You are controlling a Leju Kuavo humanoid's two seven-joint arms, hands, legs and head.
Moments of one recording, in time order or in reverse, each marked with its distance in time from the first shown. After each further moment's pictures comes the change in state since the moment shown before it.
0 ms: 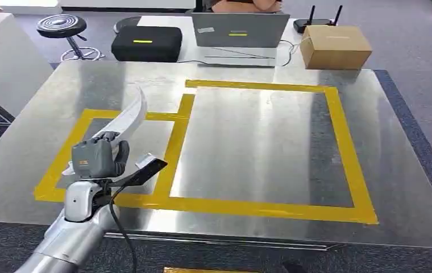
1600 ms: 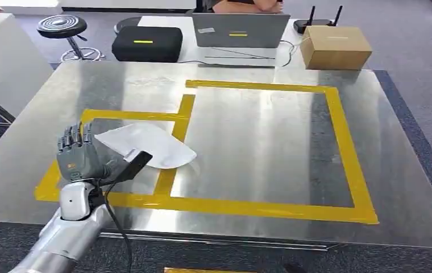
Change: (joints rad) left arm -0.013 0.006 0.075 0.093 -0.079 0.027 0.176; right arm 0.011 0.000 0.002 0.000 -0.006 -0.018 0.000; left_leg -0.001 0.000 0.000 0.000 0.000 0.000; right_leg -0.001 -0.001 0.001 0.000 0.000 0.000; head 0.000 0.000
